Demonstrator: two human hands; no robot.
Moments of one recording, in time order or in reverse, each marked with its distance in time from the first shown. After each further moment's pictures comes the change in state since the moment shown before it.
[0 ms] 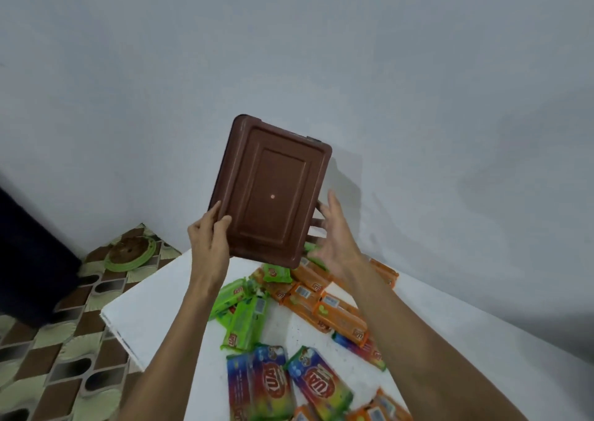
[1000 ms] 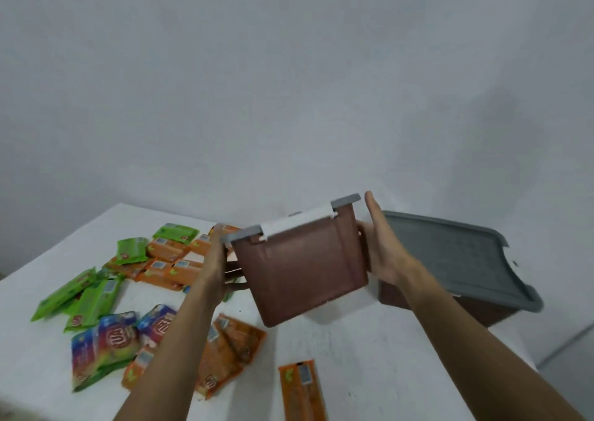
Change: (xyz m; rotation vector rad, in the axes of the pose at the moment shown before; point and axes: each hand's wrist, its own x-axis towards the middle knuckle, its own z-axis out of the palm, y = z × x) left_hand -0.250 0.063 0.193 -0.174 -0.575 -0.589; right_hand -0.308 -0.070 -0.291 -0.185 0.264 -0.027
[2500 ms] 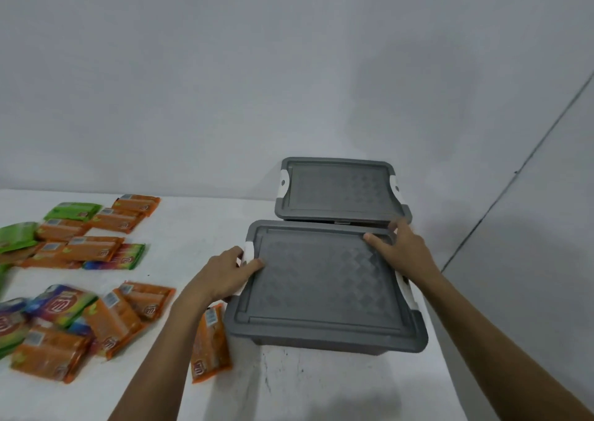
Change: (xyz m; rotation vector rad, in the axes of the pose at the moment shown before) left_hand -0.061 -0.108 0.132 1.125 -0.360 0.253; right_hand -0.164 0.085 -0.197 -0.960 0.736 -0.024
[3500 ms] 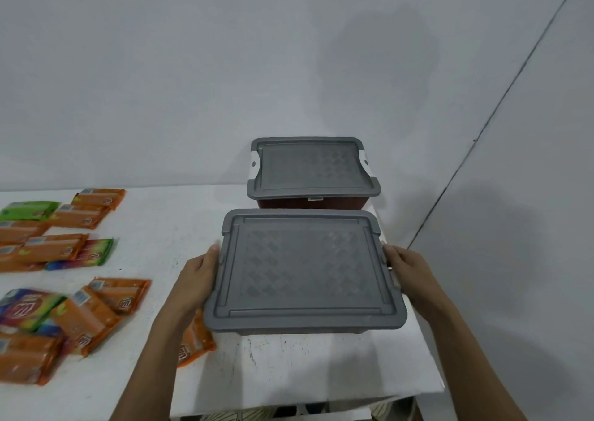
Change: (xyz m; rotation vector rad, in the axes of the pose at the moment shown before) left_hand -0.034 -0.014 0.032 -0.438 0.122 -0.008; right_hand -0.087 0.052 -0.003 0.529 -0.045 0.222
